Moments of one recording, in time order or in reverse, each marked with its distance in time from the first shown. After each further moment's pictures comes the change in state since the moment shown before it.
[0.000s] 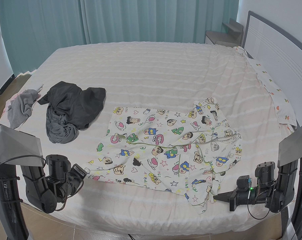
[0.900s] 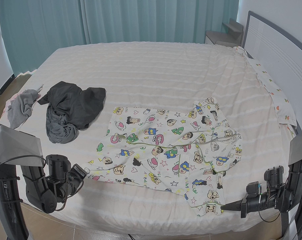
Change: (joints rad) left arm 0.000 0.001 -0.001 -0.001 0.005 0.026; right arm -0.098 -0.074 0.116 0.125 0.173 0.008
